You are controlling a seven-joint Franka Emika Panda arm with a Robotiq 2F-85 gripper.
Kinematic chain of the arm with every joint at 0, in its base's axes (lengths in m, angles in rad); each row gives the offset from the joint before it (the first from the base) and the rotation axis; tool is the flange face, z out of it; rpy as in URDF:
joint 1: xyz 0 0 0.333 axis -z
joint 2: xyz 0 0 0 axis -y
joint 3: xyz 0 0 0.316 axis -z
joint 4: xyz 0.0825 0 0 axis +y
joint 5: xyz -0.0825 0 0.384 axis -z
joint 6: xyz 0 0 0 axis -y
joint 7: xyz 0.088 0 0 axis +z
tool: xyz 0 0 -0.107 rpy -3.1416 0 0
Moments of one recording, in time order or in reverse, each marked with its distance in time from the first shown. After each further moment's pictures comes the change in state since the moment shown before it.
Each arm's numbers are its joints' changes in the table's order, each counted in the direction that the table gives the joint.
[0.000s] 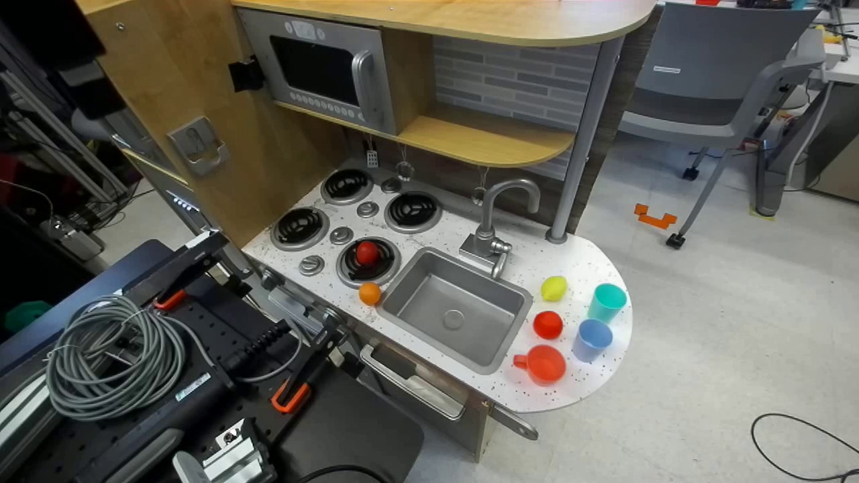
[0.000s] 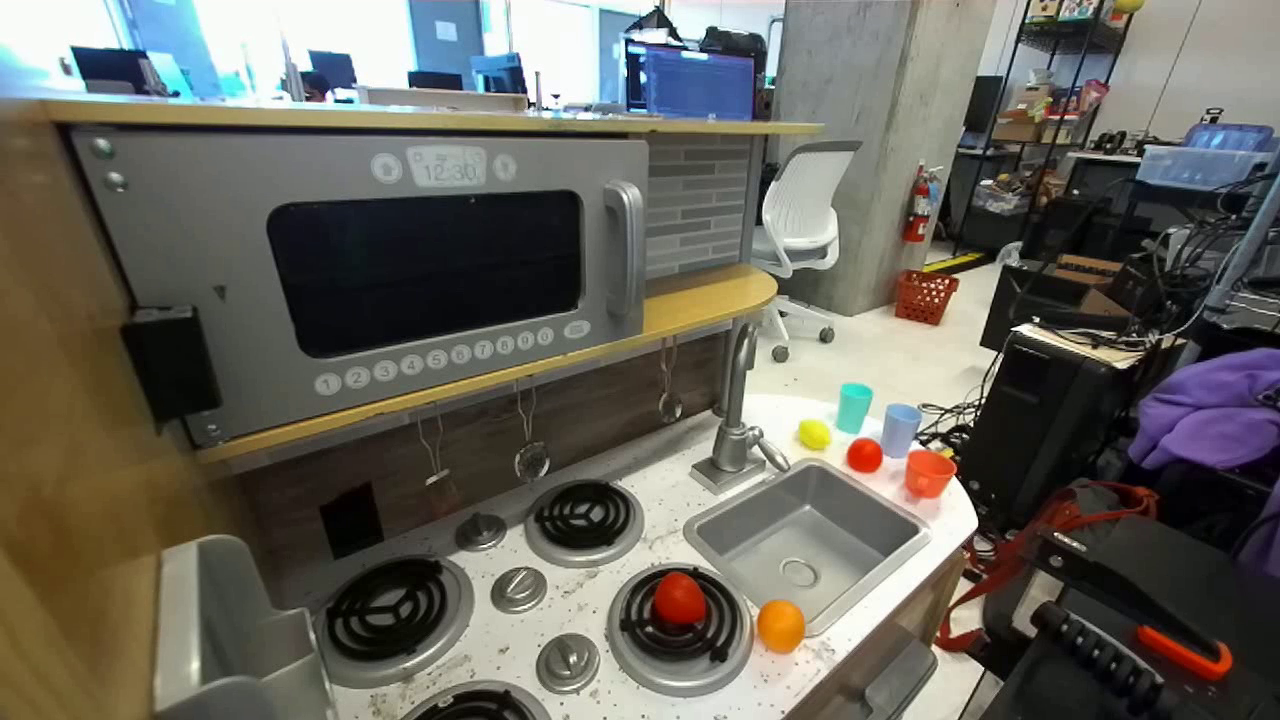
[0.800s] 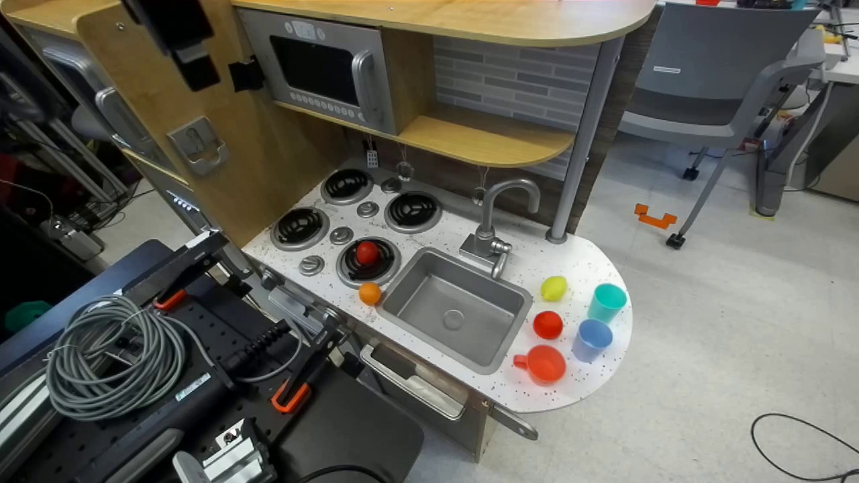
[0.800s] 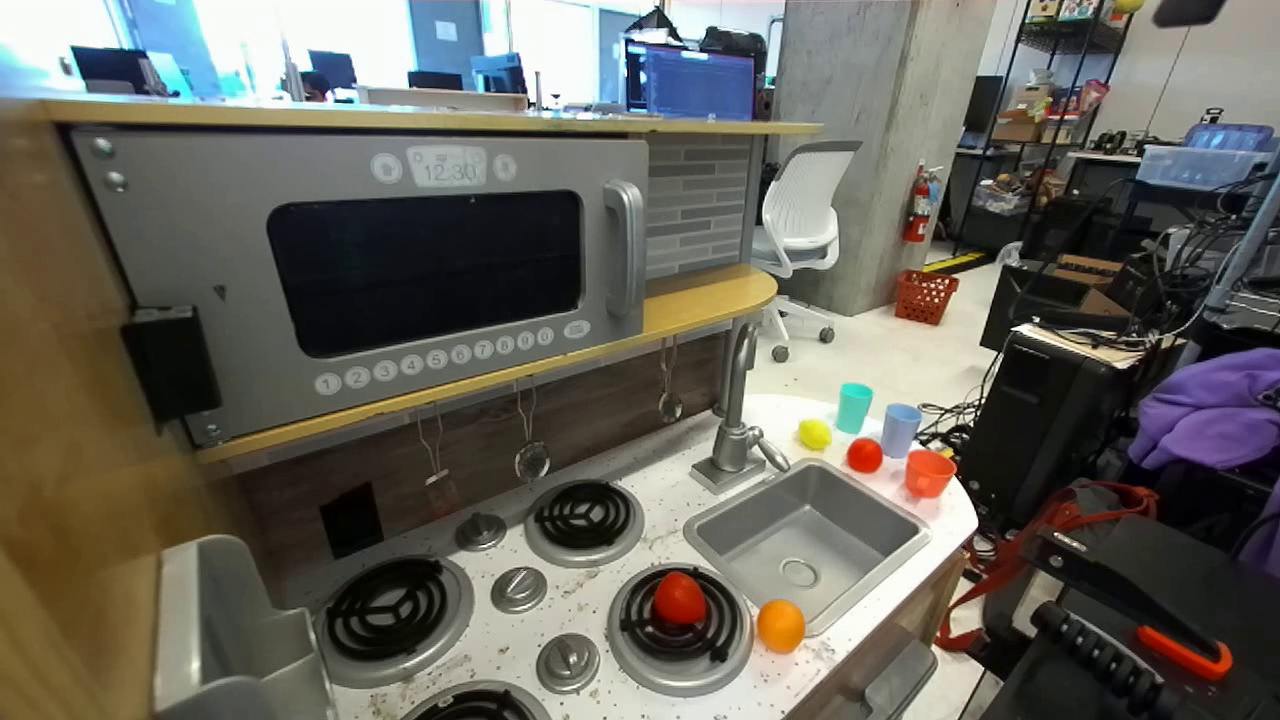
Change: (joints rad) arm 0.004 -0.169 -0.031 -0.078 -0.081 0.169 -0.057
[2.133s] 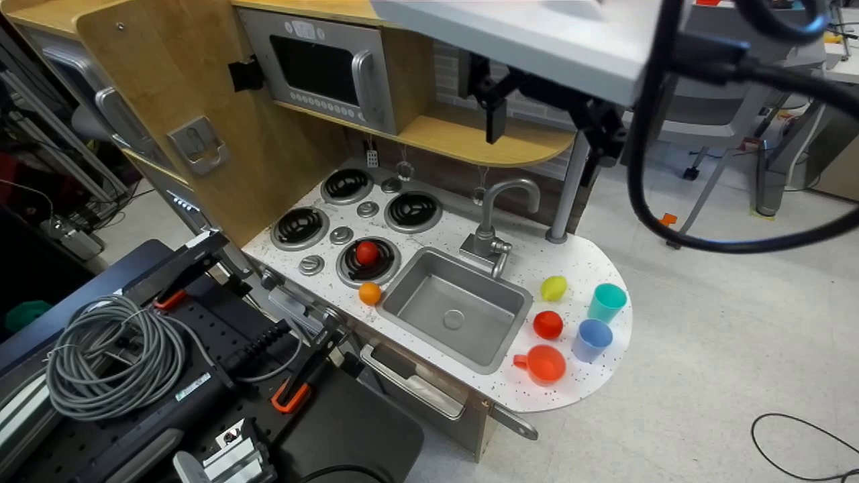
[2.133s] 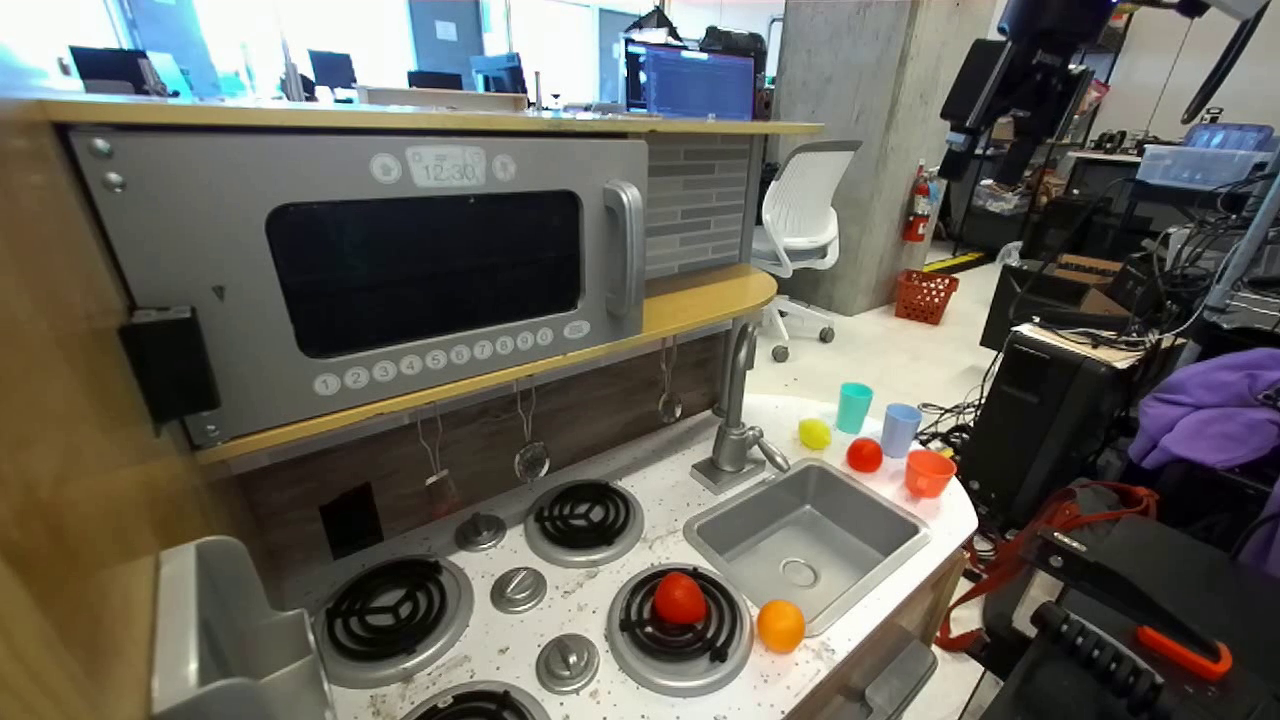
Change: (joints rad) arm 0.250 -0.694 0.039 -0.471 0.001 0.299 0.453
